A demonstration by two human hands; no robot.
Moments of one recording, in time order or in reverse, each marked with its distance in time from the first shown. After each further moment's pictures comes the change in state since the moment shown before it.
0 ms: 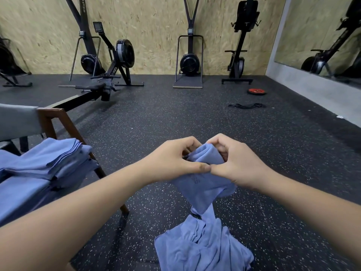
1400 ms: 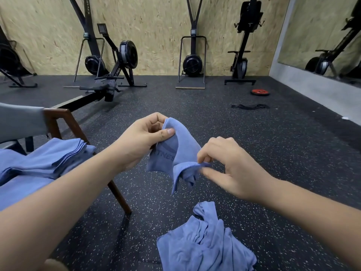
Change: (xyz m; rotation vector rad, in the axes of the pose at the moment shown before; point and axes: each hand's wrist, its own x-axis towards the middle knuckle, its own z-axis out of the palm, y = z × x) left_hand -0.003 -0.036 -0.058 -0.614 0.199 0.000; right_hand -0.008 -0.020 0.008 -0.461 0.027 -0.565
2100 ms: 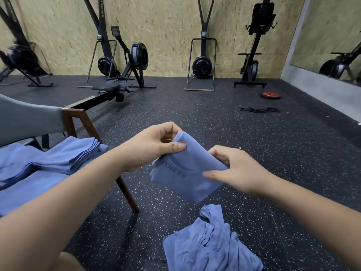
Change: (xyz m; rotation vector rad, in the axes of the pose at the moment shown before) left_hand -0.016 0.015 -0.007 0.233 -0.177 -0.038; right_hand 0.010 0.012 0.010 0.401 -0.185 0.495
